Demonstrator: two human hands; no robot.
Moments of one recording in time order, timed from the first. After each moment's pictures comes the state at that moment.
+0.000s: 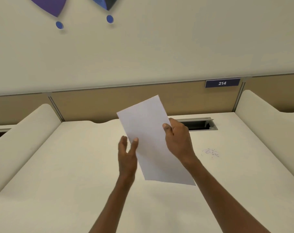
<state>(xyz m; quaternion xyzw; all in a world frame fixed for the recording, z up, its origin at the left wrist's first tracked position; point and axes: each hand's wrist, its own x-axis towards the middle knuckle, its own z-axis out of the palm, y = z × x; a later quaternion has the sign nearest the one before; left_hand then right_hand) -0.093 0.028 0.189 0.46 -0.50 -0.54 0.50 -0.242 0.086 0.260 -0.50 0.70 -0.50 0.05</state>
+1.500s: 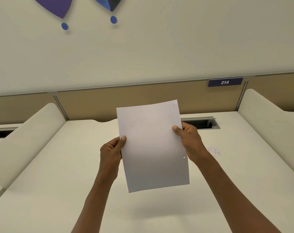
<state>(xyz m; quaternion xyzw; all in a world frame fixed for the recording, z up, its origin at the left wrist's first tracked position) -0.035 0.028 0.223 0.39 -0.50 -0.59 0.50 -0.276 0.088 0.233 -0.34 0.60 -0.63 0.36</state>
